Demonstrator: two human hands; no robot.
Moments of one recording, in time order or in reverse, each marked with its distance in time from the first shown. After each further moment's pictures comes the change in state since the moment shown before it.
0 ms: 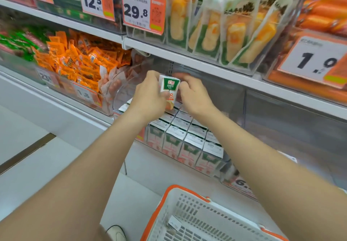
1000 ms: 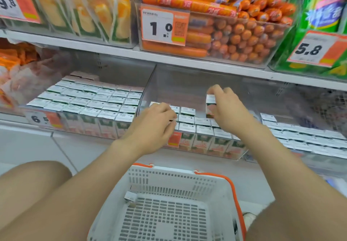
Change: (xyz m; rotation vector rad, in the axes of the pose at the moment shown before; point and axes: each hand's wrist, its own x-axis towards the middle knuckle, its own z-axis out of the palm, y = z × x) left_hand -0.147 0.083 0.168 0.473 -0.364 0.722; right_hand -0.232 0.105 -0.256 -0.740 0.103 0.252
